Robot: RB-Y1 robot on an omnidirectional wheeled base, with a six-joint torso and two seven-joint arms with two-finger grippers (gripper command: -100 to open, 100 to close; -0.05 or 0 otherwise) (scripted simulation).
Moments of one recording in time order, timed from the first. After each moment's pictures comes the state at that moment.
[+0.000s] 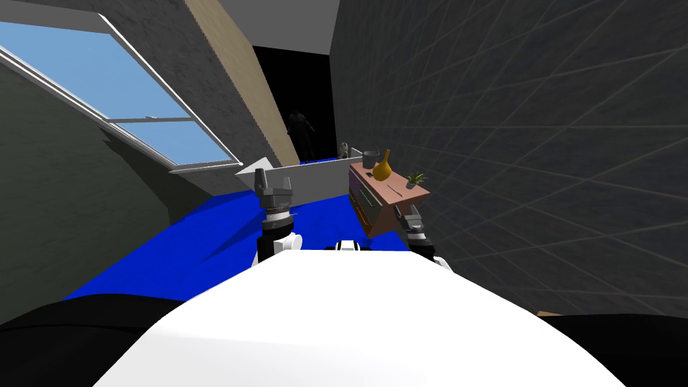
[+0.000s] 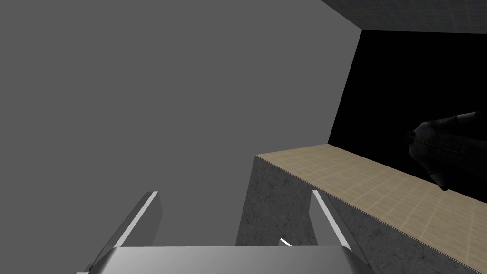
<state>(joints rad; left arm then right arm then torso) 0.46 0.03 -0.04 -2.35 0.07 -0.48 0.03 0.47 -0.19 -0.16 -1.72 0.23 -0.75 0.97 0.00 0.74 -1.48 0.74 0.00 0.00</state>
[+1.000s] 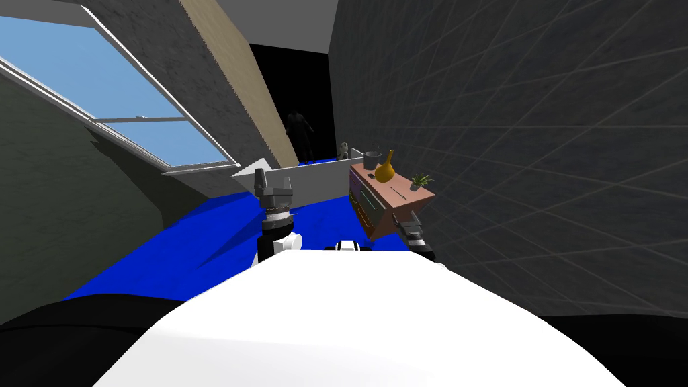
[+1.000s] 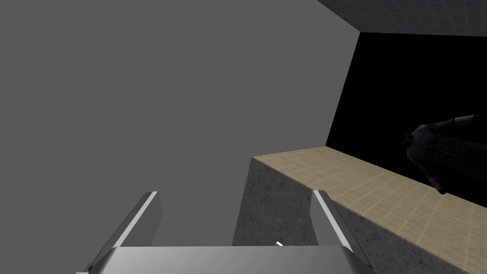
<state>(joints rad) 0.46 0.03 -0.04 -2.35 0.07 -0.48 0.03 0.46 -0.20 -0.20 -1.55 0.30 -0.84 1.25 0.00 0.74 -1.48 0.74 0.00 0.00</state>
